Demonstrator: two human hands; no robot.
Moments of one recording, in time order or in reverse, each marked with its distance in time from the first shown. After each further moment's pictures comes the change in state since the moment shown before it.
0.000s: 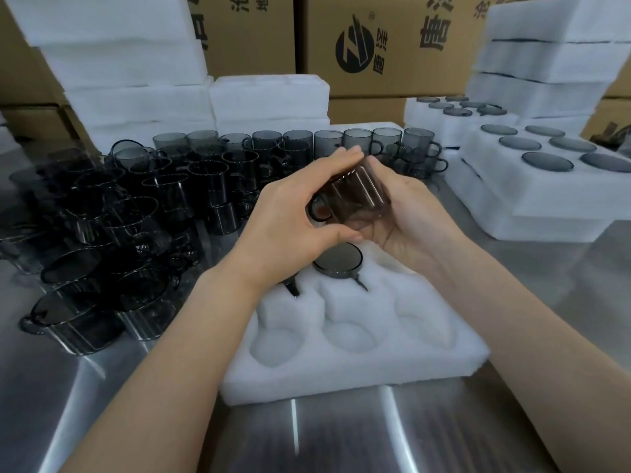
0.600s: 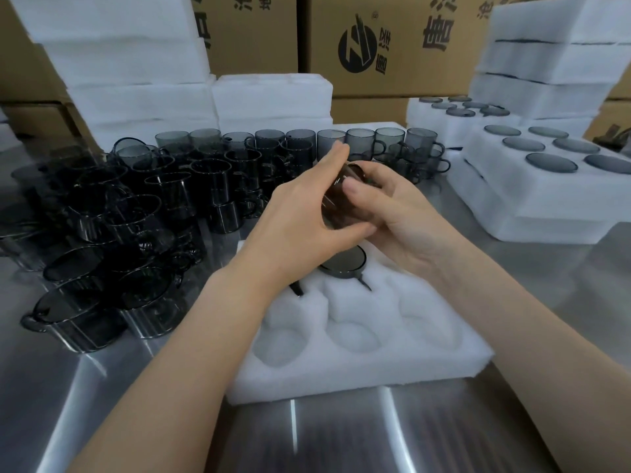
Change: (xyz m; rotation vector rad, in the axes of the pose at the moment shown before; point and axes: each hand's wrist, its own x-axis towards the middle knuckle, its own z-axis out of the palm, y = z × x) left_hand 0.002 0.001 0.004 0.197 0.032 -0.020; right_hand 0.003 0.010 -0.003 -0.043 -0.152 -0.123
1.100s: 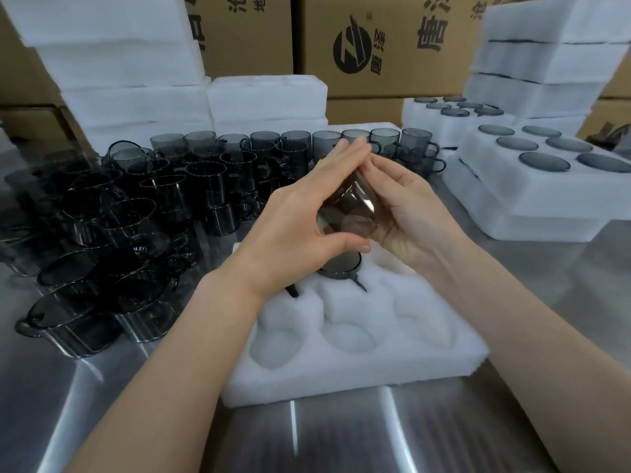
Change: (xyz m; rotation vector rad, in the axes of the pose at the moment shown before) left_hand 0.000 0.002 -0.002 -0.094 -0.093 0.126; right_hand 0.001 -0.005 -0.004 0.088 0.109 -0.015
